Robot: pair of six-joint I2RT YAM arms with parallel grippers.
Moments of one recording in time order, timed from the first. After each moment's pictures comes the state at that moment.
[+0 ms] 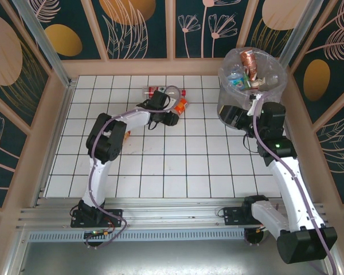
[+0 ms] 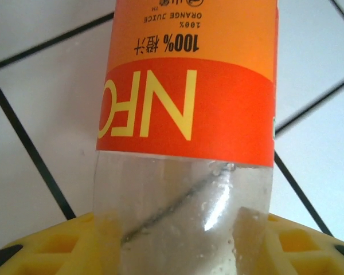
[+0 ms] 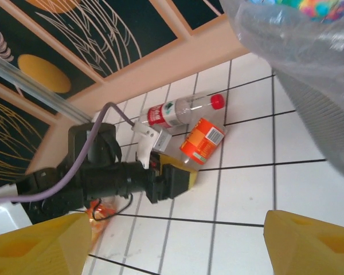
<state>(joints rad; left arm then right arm) -0.51 2.21 1.55 -0.23 0.22 -0.08 0.14 0.92 0.91 -0.37 -0.42 0.54</state>
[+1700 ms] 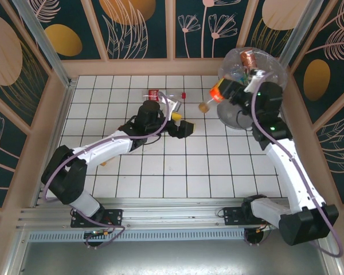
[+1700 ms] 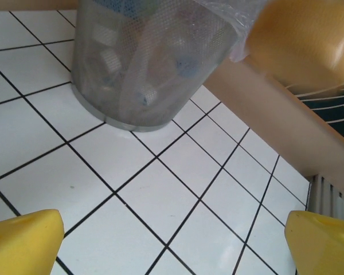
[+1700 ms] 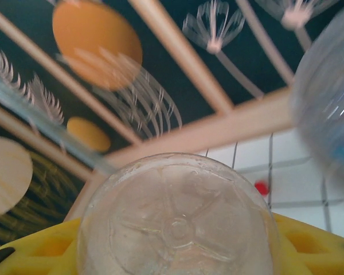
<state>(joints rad) -0.70 1.59 1.07 0.15 0.42 -0.36 0.20 1.09 1.15 -0.16 -0.27 0.59</state>
